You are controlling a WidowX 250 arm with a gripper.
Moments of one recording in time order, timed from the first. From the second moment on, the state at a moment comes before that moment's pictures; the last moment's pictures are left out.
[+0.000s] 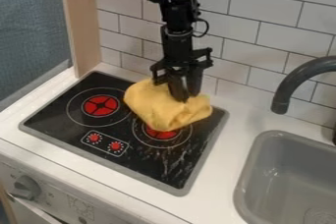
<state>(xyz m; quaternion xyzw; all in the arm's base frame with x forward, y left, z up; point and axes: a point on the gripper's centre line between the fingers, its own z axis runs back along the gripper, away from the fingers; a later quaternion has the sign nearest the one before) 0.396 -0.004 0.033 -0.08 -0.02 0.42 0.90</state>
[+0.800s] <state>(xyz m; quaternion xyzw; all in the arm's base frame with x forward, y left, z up) 0.377 -0.001 0.052 -0.10 -0.02 0.42 0.90</state>
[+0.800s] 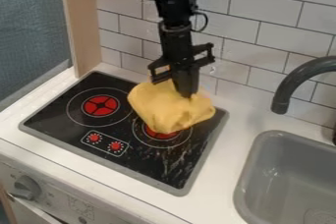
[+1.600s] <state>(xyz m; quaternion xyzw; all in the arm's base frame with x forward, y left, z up) 0.313 0.073 0.046 -0.05 -0.01 0.46 0.89</state>
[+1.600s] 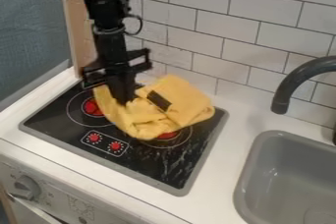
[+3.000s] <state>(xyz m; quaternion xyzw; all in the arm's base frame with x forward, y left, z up) 0.264 0.096 0.013 0.02 0.04 0.48 0.88</state>
